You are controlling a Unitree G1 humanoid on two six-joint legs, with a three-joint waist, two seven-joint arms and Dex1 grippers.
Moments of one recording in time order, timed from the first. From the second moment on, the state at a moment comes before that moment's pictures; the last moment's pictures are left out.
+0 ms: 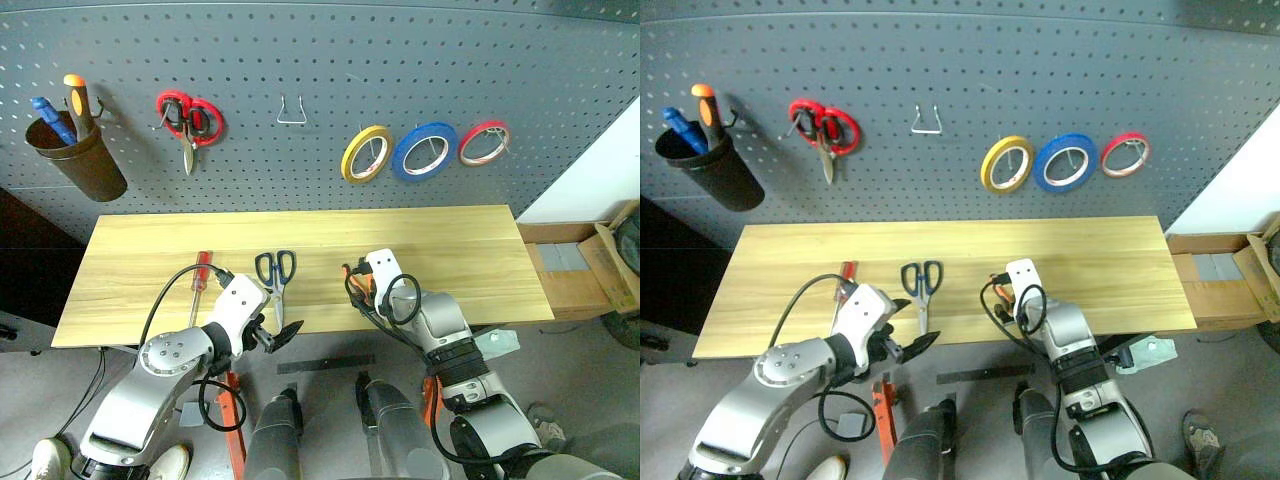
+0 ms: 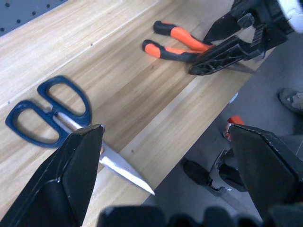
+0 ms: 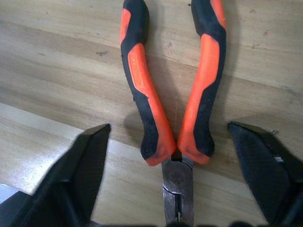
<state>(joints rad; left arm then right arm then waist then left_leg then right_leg) 0.01 0.64 -0.05 -0.50 -0.27 0.65 -0.57 -0.58 0.02 0.14 0.28 0.07 0.98 0.13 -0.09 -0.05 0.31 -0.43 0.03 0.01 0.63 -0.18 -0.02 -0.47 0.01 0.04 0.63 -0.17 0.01</state>
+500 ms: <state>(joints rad) 0.00 0.62 -0.05 -0.50 -0.27 0.65 -0.58 -0.58 0.02 0.14 0.30 0.07 0.96 0.13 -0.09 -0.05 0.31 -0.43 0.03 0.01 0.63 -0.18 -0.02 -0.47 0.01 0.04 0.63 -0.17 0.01</state>
